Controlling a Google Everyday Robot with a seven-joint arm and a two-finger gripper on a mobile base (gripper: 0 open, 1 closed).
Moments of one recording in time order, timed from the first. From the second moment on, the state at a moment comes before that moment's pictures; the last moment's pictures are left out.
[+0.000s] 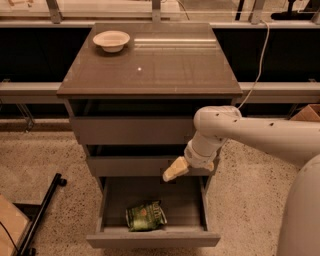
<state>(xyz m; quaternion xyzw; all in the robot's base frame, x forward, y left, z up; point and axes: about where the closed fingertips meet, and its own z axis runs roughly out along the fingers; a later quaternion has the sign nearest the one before) 0.556 -0.115 0.572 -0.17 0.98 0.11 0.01</state>
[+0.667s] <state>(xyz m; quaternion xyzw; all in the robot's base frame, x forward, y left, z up) 0.540 -0.100 0.535 -0.16 0.98 0.12 -0.02</state>
